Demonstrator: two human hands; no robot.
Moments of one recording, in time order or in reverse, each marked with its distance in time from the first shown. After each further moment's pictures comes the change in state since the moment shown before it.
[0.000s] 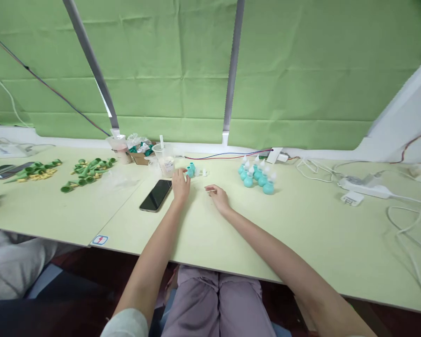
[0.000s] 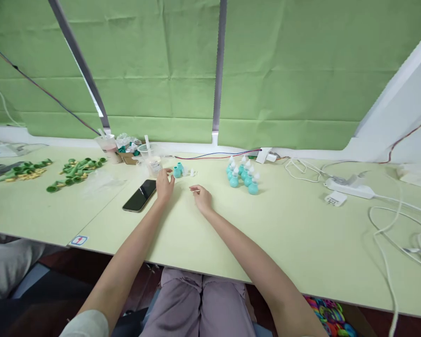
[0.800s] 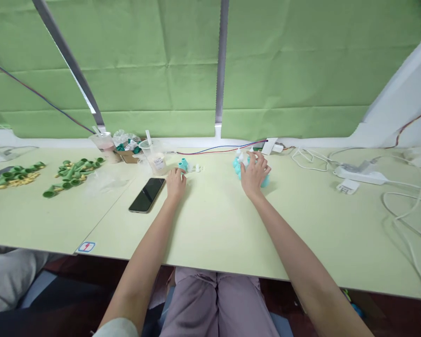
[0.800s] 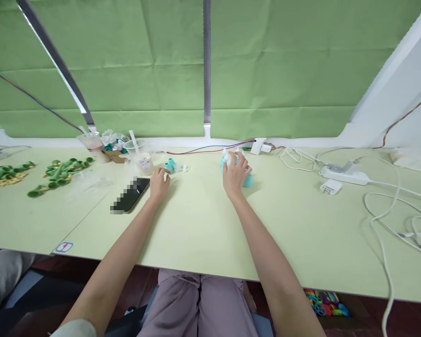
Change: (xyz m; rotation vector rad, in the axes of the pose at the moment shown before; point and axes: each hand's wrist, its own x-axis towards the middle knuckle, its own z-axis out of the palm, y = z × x) left_hand 0.001 0.003 0.010 0.129 -0.085 0.169; right_hand 0.028 -0.008 -0.124 -0.779 0.663 -0.173
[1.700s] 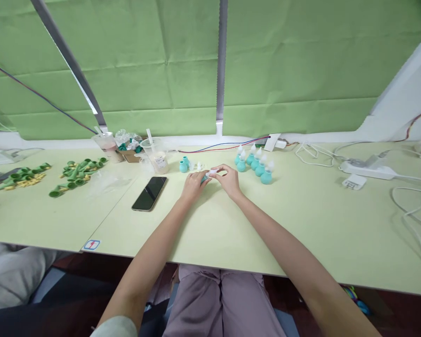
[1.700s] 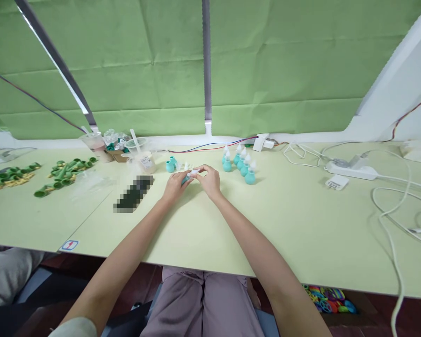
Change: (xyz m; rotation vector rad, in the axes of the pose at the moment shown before) left_hand -0.013 0.050 -0.001 -0.143 -0.163 0.323; right_hand -0.037 -0.057 0.025 0.880 -0.377 0.078
